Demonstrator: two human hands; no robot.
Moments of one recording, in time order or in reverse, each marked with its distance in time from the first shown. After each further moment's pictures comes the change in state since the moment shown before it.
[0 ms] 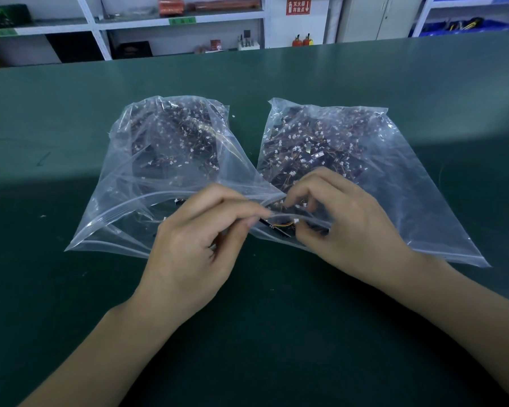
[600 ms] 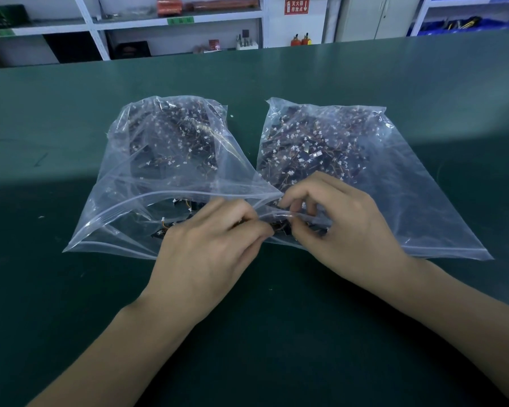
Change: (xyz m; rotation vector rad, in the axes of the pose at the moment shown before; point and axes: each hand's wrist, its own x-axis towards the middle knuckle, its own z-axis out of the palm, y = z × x) left_hand -0.001 0.002 0.010 0.414 -0.101 0.132; right_hand -0.004 -0.005 0.003 0.157 0.067 0.011
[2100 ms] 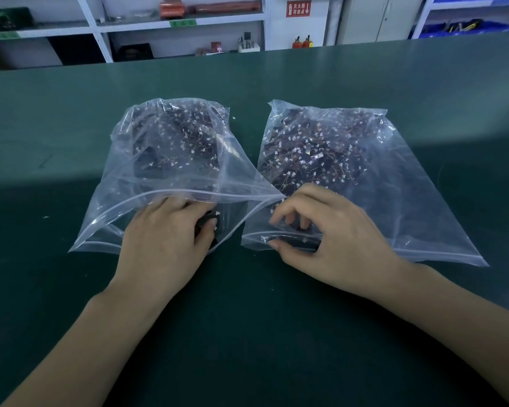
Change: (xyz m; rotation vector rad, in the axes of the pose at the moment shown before) left_hand -0.009 -0.042 -0.006 0.189 -0.186 -0.385; right_hand -0.004 -0.009 0.001 -0.081 -0.152 0.034
